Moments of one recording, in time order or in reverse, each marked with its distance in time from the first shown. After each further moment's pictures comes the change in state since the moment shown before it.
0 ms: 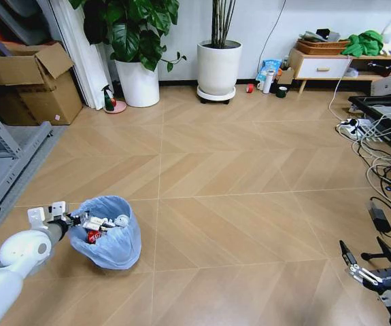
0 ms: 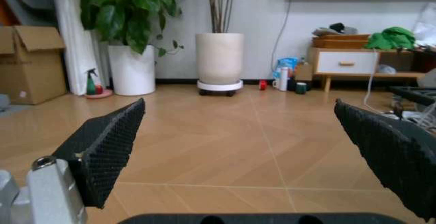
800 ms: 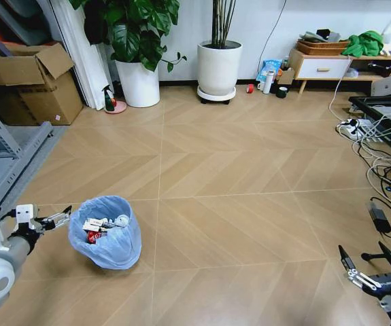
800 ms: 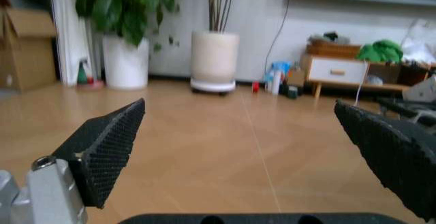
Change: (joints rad) left arm 0.439 -0.029 -0.390 -0.267 0.161 -0.186 0.152; right arm -0.038 -0.001 -0.011 0.037 -0.073 0.049 0.066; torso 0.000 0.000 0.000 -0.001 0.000
